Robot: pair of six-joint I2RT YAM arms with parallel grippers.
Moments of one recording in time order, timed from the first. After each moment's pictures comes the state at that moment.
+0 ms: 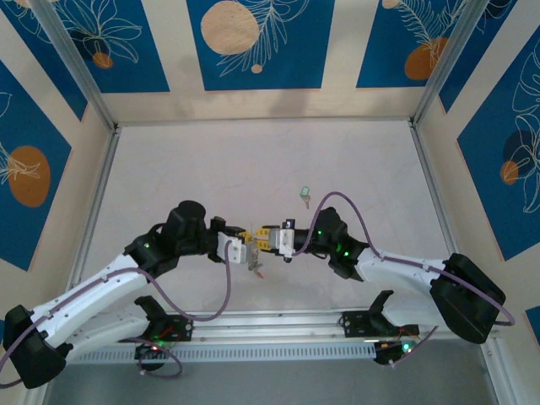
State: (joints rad) left arm -0.79 0.89 0.71 -0.35 0.36 1.01; right arm 0.85 1.20 0.46 0.60 -0.54 -0.62
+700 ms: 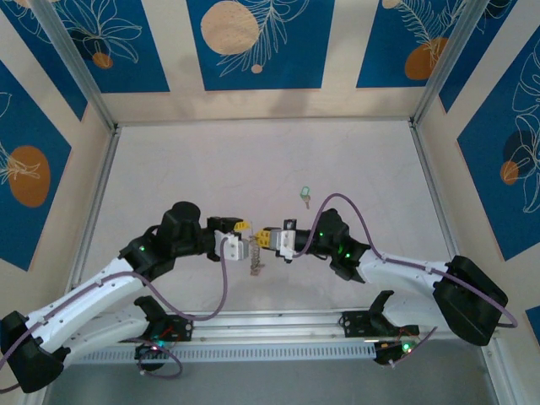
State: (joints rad) left arm -0.79 0.85 0.71 -0.33 0.34 0.95; right arm 0.86 1.17 0.44 0.60 -0.51 -0.64
